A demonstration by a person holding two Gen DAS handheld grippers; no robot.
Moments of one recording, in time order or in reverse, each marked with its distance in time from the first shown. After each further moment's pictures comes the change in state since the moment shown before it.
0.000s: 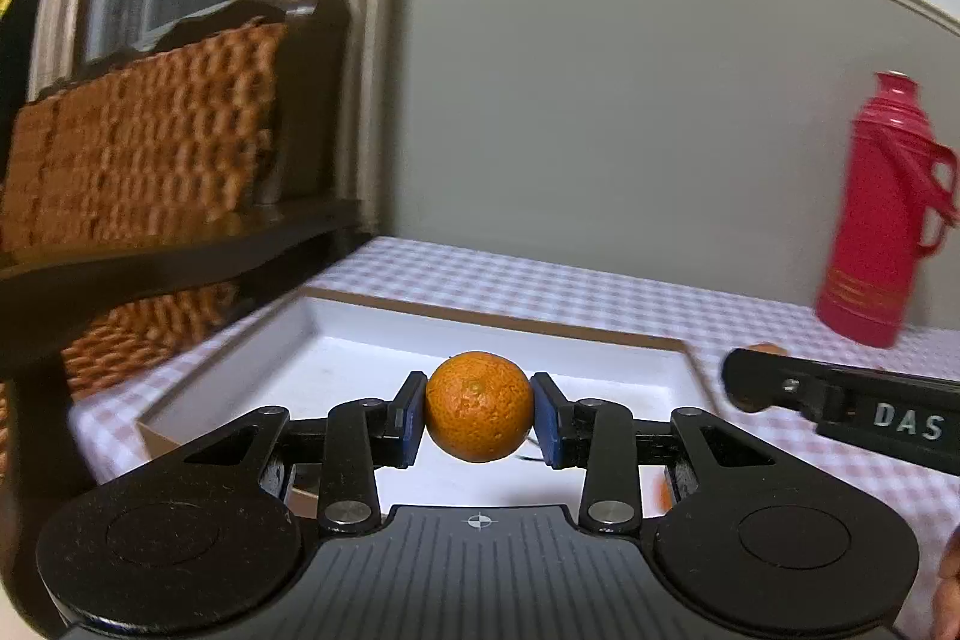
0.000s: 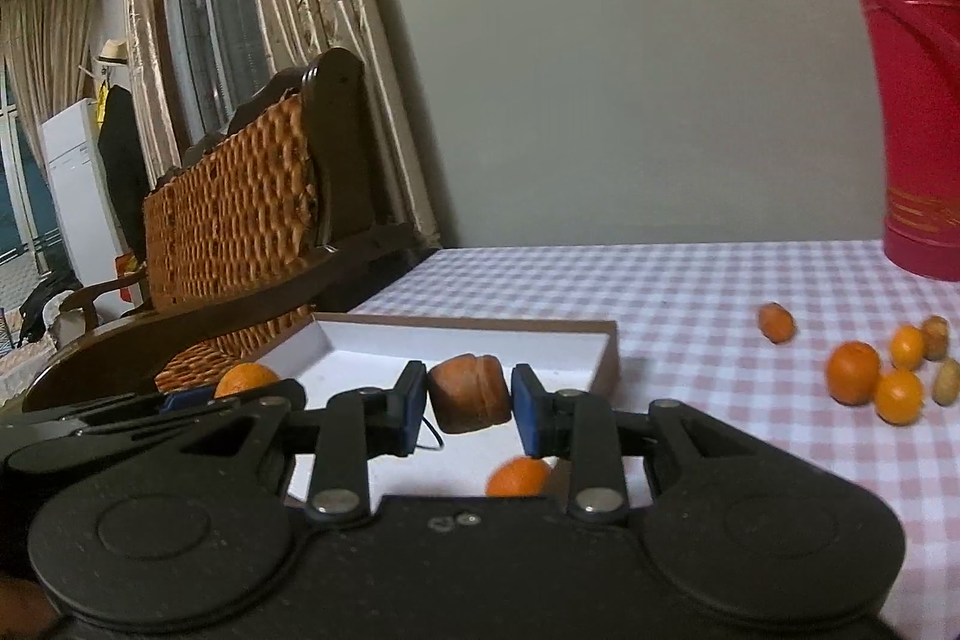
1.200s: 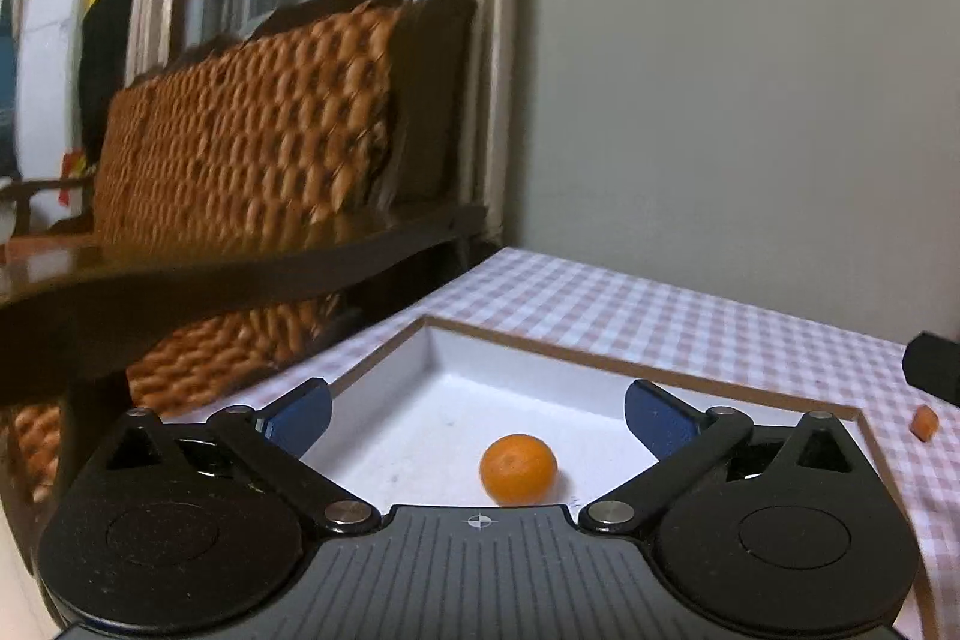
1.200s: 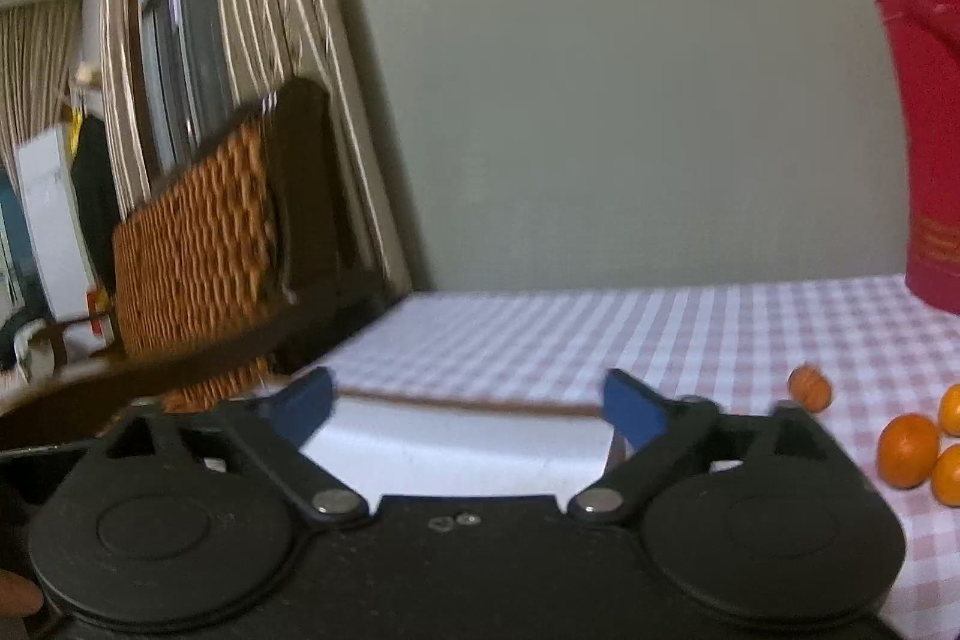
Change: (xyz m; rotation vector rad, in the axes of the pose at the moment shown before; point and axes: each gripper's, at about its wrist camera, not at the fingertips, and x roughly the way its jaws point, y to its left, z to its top) left arm 0.055 0.026 0.015 -0.053 -0.008 0.208; right arm 0.045 -0.014 0.019 0.006 -0.114 -0.045
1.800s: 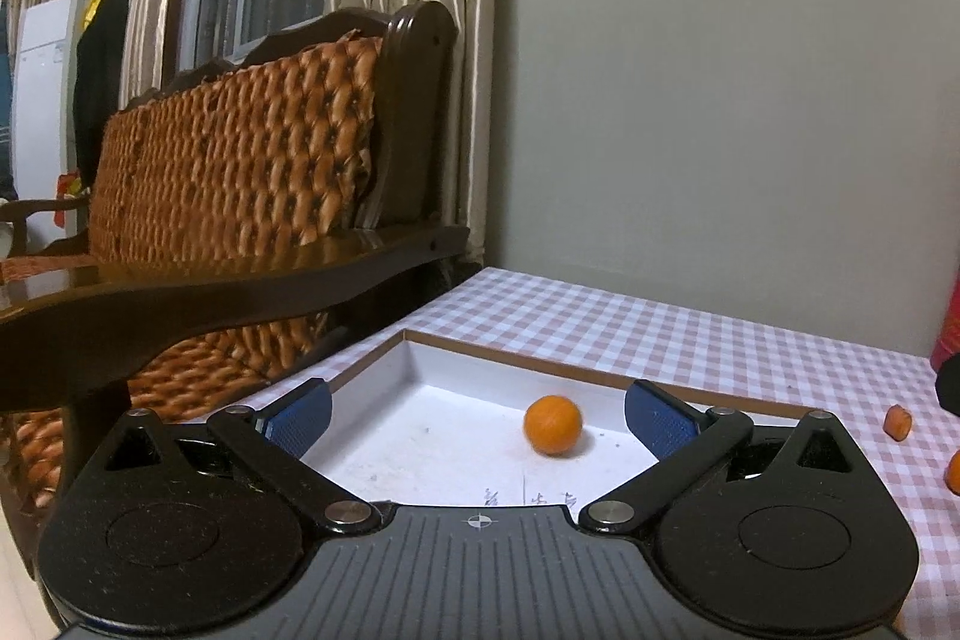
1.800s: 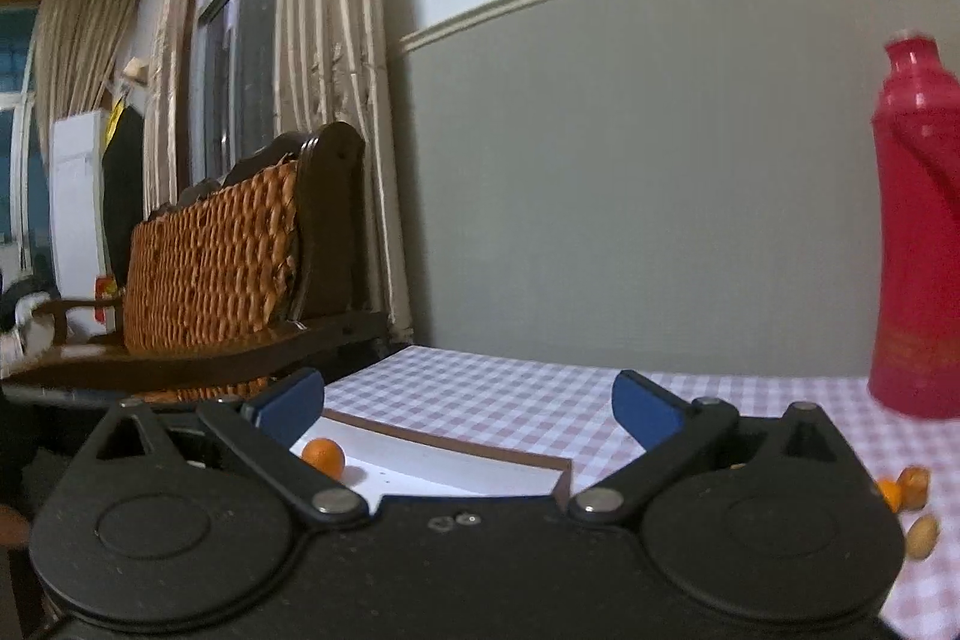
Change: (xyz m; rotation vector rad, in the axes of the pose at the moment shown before) left arm -0.021 -0.011 -0.002 0.007 -0.037 -0.008; right arm -0.042 0.000 0.003 -0.193 -0.094 0.012
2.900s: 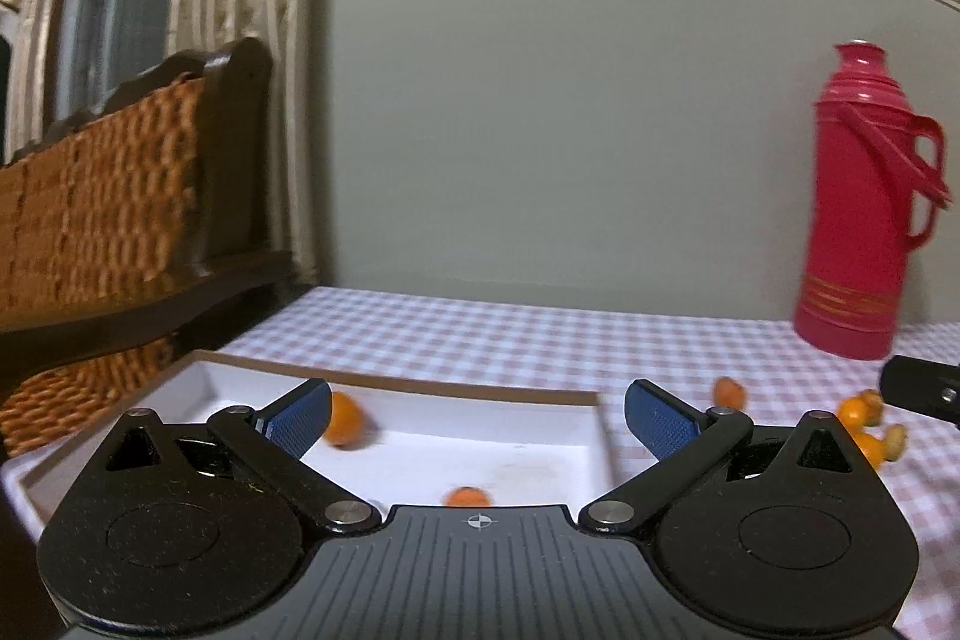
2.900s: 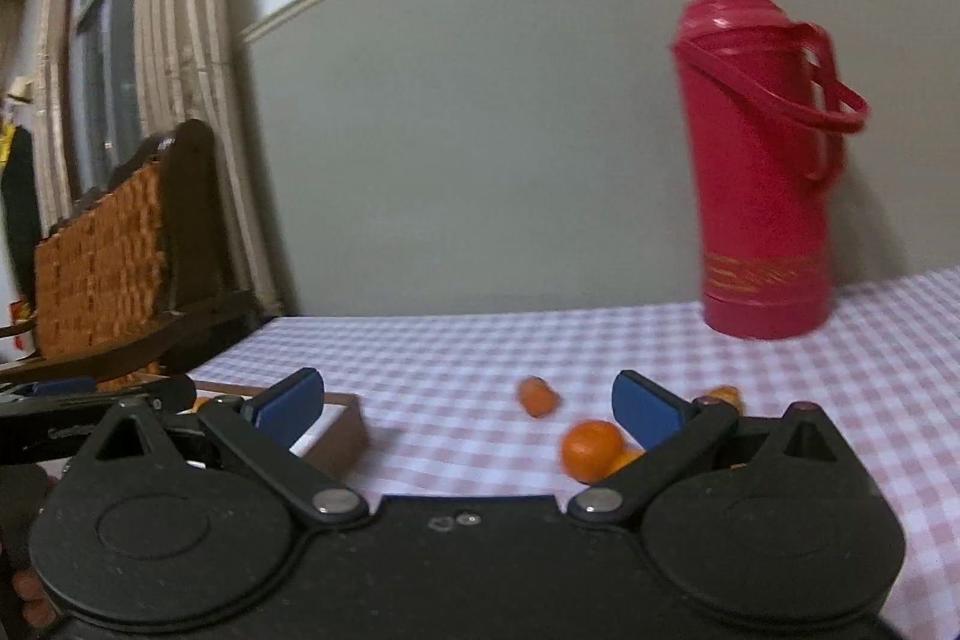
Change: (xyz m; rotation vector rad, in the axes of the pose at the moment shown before) left arm -0.038 -0.116 -0.011 0.124 -0.041 -0.226; right arm -0.059 -0.101 -0.018 0.194 0.100 -0.225
